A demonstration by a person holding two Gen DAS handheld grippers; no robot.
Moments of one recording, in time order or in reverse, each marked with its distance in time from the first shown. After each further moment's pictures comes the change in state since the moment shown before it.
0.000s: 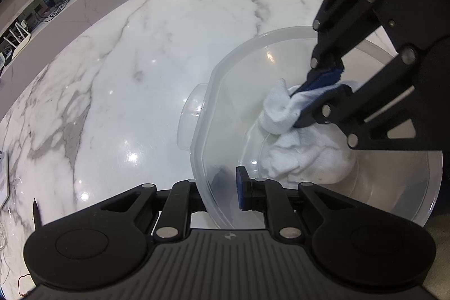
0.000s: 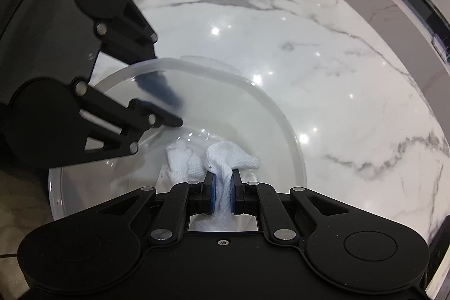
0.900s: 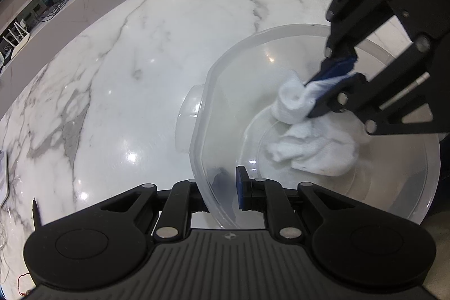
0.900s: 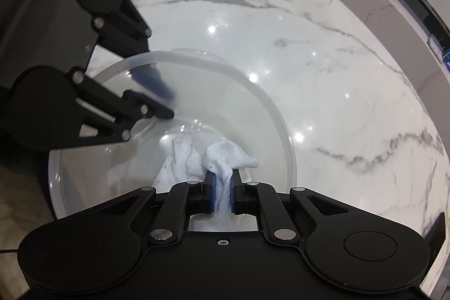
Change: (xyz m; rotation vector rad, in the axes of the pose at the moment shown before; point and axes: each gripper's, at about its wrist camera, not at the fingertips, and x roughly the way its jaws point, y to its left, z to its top) left arm -0.002 0.000 -0.001 0.001 0.003 -0.006; right arm -0.009 -0.001 -0.009 -0.022 0.022 0.000
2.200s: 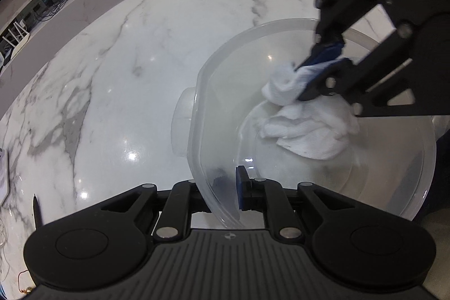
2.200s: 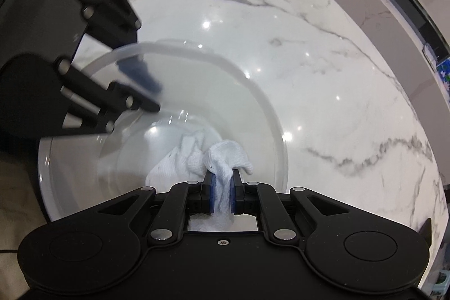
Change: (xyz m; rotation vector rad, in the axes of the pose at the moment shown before) left arm 0.000 0.004 -0.004 0.009 0.007 -0.001; right arm 0.009 -0.002 0.000 -0.031 0.001 -0.062
